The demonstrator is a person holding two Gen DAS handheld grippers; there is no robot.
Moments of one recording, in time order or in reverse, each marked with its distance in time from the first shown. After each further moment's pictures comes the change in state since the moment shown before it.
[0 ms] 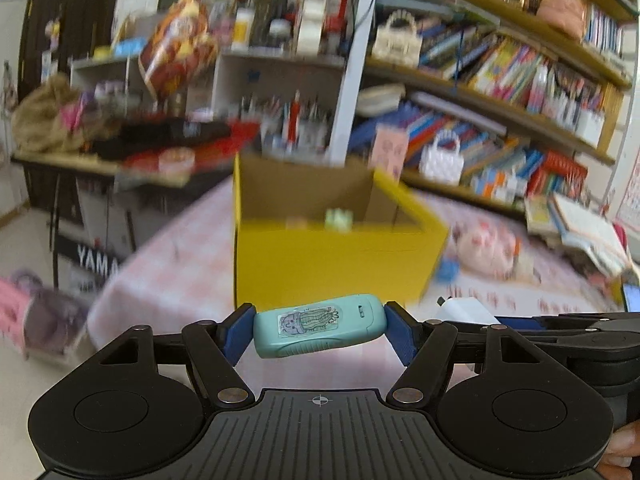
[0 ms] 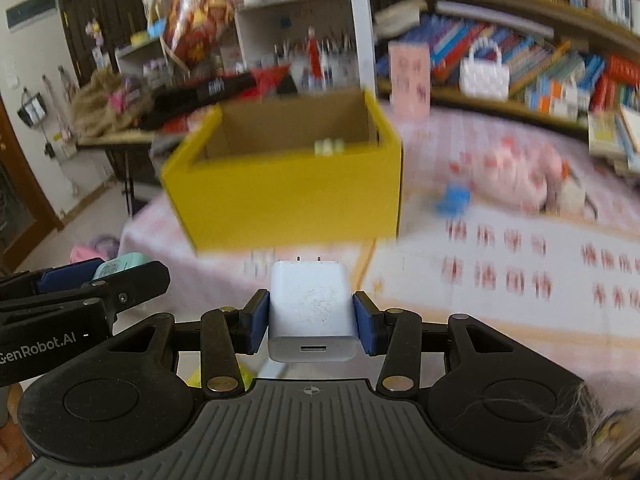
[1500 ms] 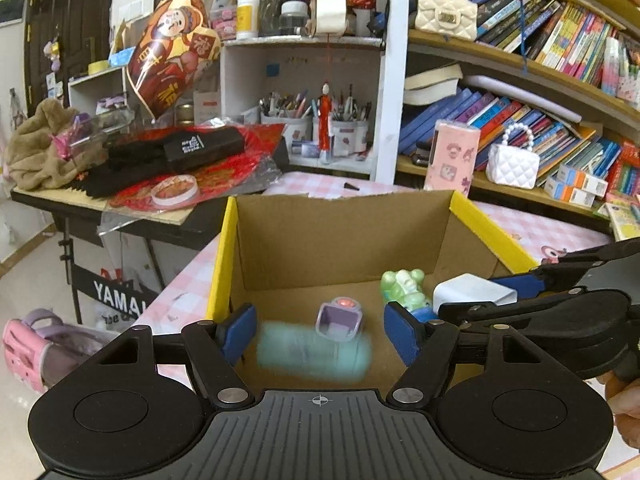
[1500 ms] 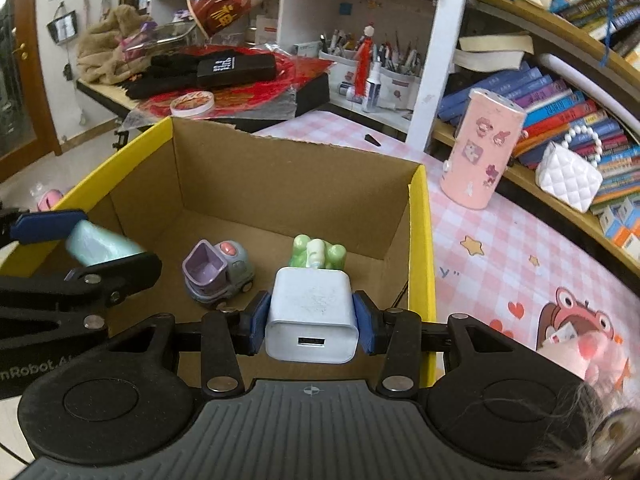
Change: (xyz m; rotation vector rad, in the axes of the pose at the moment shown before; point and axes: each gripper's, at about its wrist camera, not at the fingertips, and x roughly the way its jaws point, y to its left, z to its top) left arm 0.158 0.000 0.064 0.057 0.047 0.149; right arm 0.183 -0.024 0.110 -0.289 0.099 0.017
